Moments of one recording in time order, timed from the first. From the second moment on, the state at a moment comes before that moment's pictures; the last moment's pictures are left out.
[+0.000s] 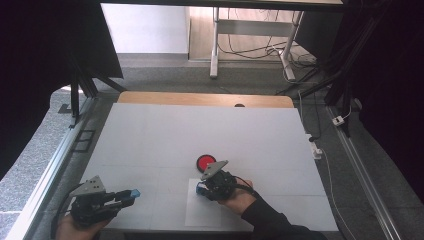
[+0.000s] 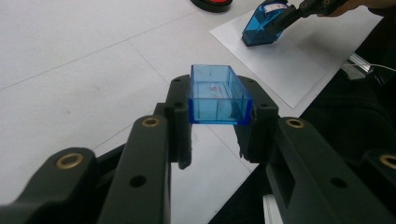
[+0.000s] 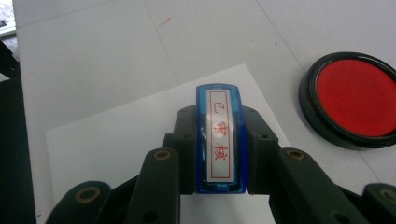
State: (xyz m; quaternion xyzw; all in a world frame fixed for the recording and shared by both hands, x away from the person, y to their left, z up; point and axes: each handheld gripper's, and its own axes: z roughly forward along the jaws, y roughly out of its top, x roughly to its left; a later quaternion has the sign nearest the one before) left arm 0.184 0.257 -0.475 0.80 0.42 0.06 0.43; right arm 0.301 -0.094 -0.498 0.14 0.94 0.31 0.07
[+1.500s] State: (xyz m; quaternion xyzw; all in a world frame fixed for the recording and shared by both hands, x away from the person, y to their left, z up) left arm 0.184 0.257 -0.475 0.80 0.42 0.06 0.43; right arm 0.305 -0.097 -0.498 0.15 0.94 0.31 0.06
